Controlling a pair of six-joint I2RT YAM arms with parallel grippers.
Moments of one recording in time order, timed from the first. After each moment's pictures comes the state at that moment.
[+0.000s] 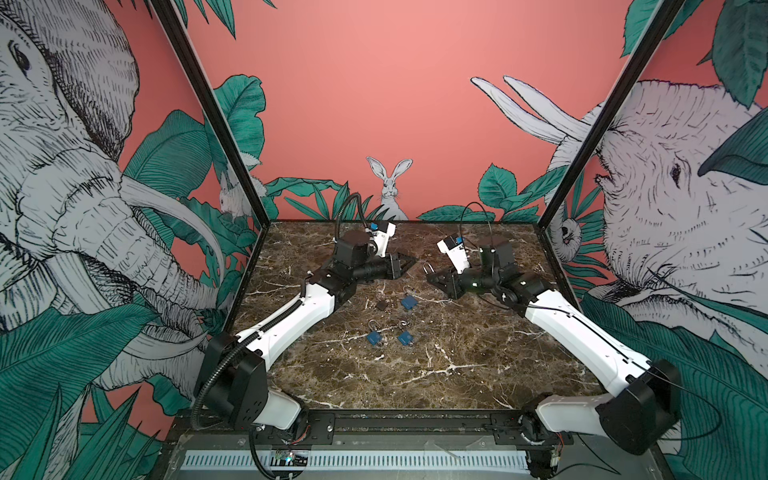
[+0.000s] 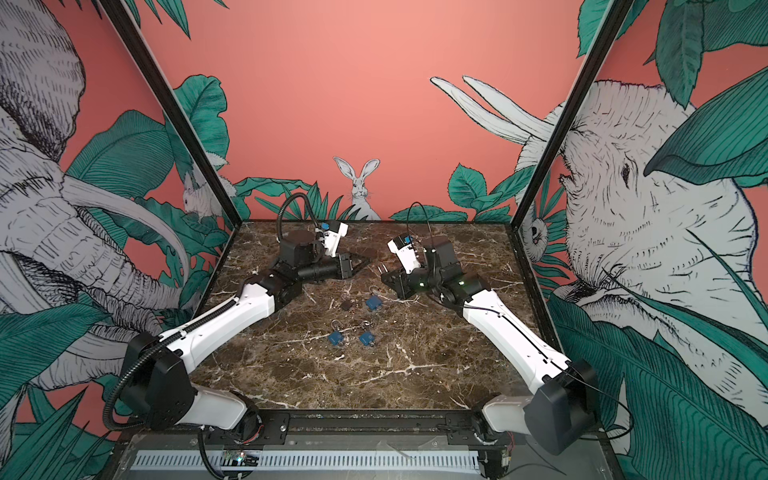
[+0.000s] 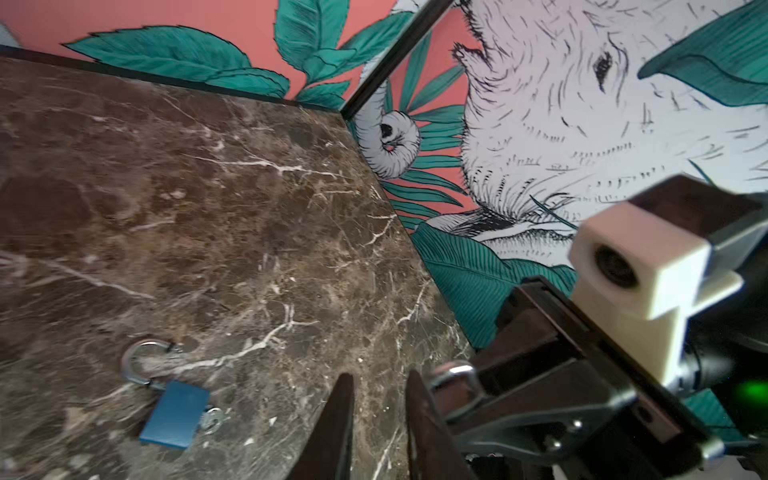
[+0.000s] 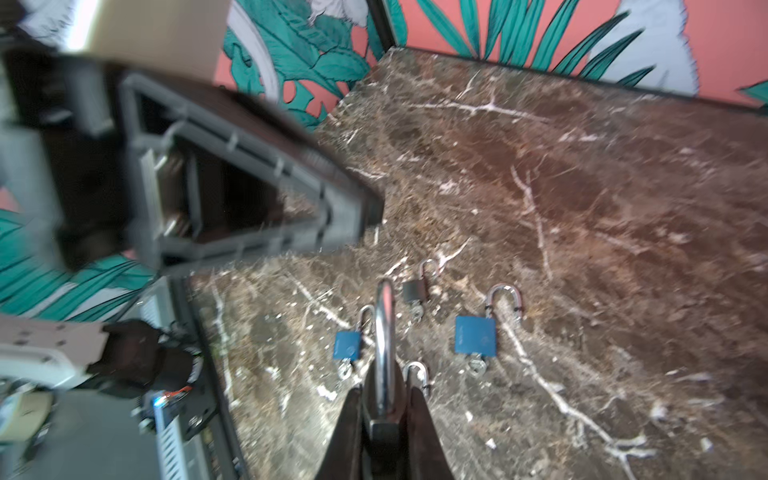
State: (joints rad) left arm -0.55 1.43 1.11 -0.01 0.55 -0.59; right arm 0.50 1.31 1.14 -0.44 -0.57 0.10
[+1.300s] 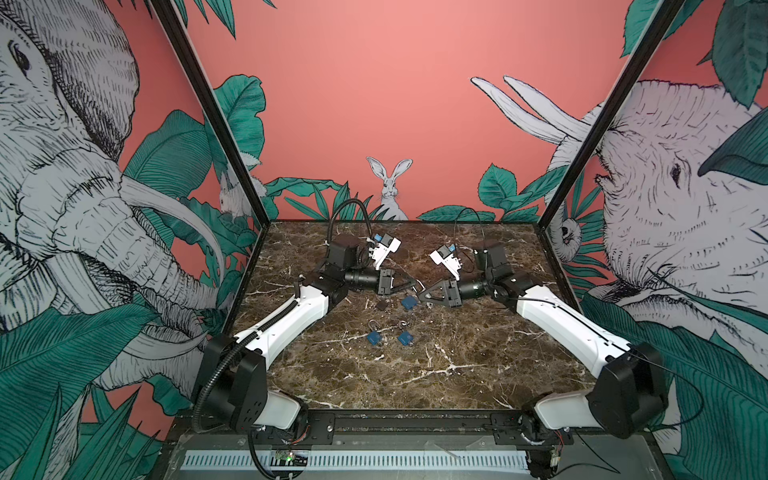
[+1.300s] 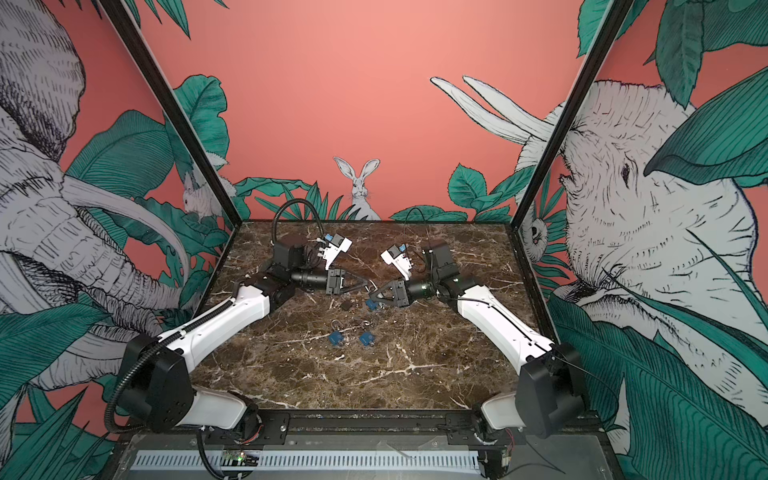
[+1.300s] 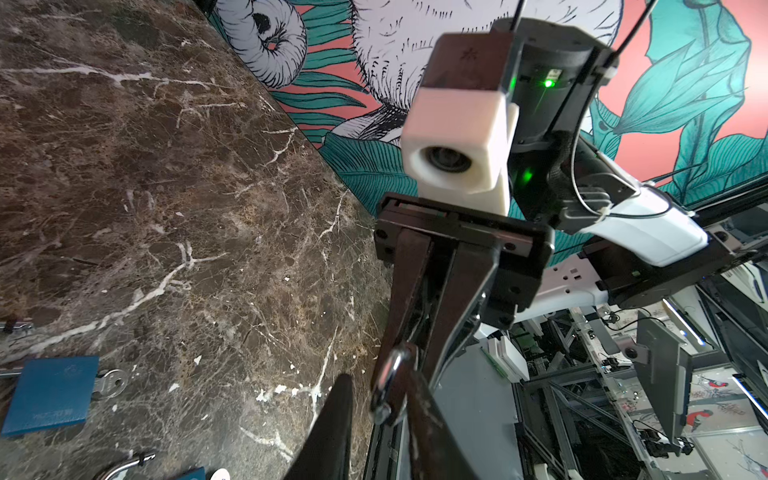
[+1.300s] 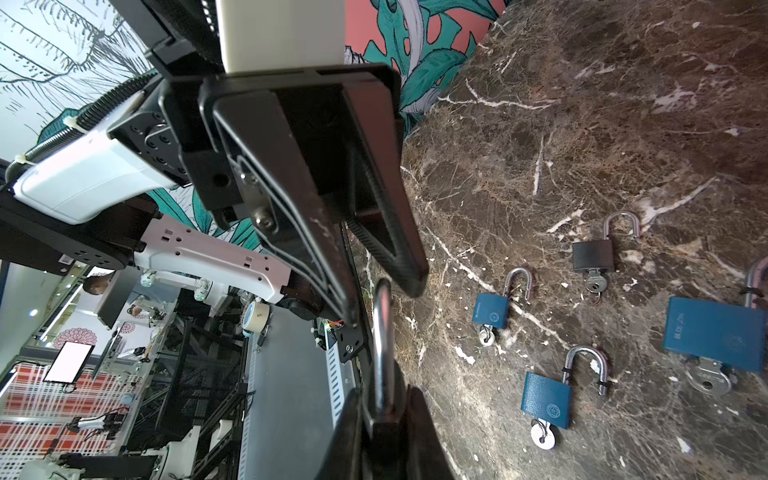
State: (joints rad) left arm -0.50 1.42 1.05 -0.04 1.04 -0.45; right arm 0.46 1.40 1.09 -0.39 -1.05 0.20
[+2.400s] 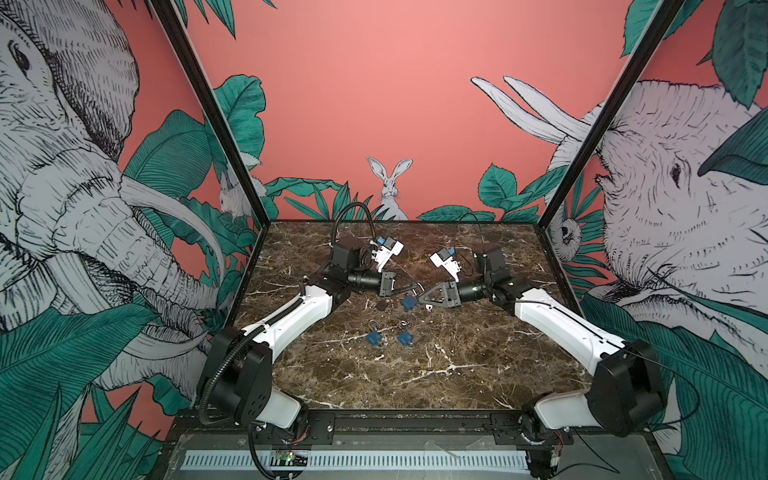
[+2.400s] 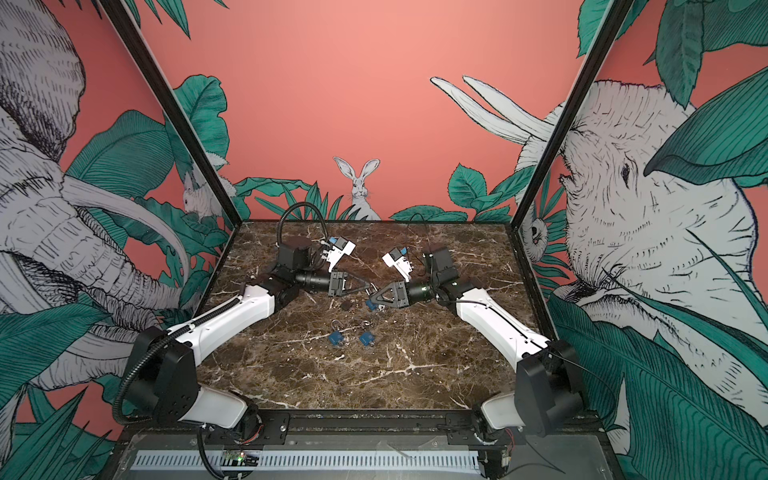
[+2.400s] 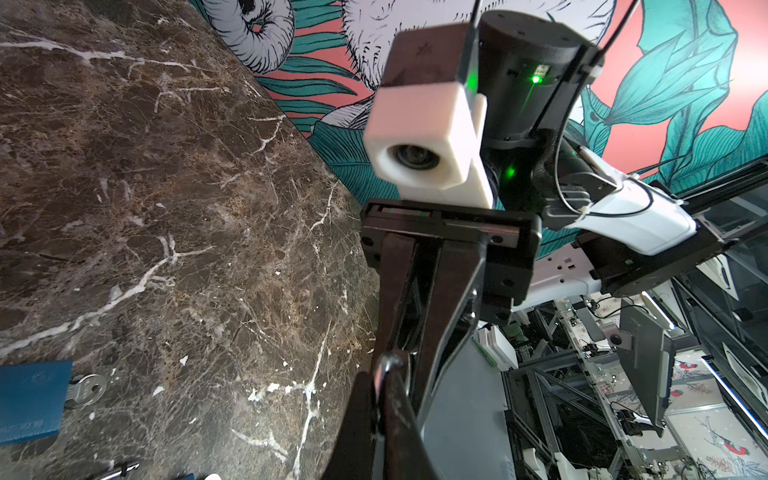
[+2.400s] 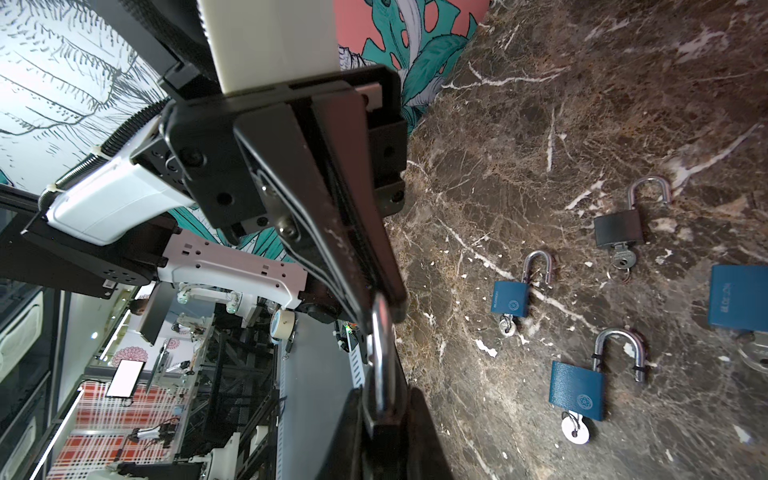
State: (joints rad) left arm -0.51 1.47 1.03 0.01 1.06 -0.45; right arm 0.46 1.40 1.03 -0.29 -1.10 0.35
